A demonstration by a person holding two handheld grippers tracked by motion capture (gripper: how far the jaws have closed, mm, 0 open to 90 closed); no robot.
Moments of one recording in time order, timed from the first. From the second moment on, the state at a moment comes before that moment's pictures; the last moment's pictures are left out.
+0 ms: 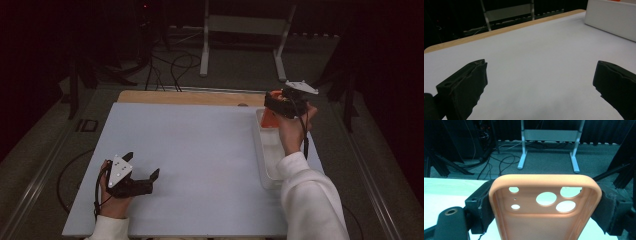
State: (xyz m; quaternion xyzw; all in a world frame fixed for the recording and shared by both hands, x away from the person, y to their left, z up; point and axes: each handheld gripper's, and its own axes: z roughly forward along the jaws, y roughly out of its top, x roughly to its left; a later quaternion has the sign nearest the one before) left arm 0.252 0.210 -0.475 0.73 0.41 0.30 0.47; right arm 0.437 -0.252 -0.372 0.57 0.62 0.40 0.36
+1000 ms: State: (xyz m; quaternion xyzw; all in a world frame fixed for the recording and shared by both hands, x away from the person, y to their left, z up) left arm 0.250 0.212 -0.473 0.72 0.40 0.30 0.47; right arm 0.451 -0.262 -0.397 0.60 0.61 0.39 0.34
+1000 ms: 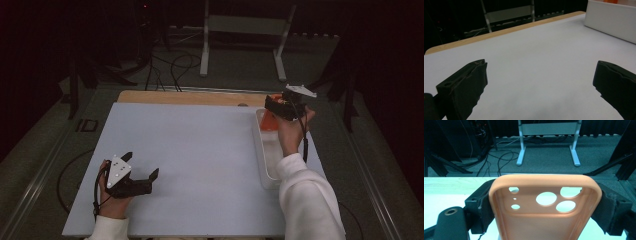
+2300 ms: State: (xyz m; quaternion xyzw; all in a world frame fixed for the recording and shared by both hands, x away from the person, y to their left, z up) left arm 0.250 0.212 -0.473 0.72 0.41 0.30 0.48; right arm 0.467 -0.254 -0.429 0.61 0.63 0.36 0.32
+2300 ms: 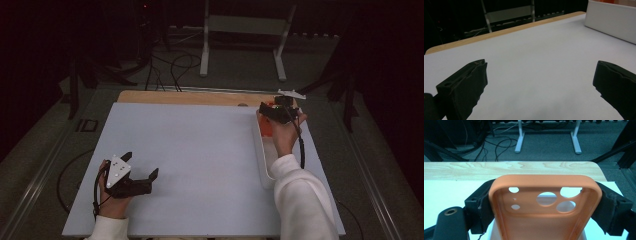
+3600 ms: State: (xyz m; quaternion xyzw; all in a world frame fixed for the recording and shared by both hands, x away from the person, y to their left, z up) left arm 0.250 0.213 -0.474 0.72 0.41 0.30 0.47; right arm 0.473 -0.252 -0.438 0.61 0.63 0.36 0.32
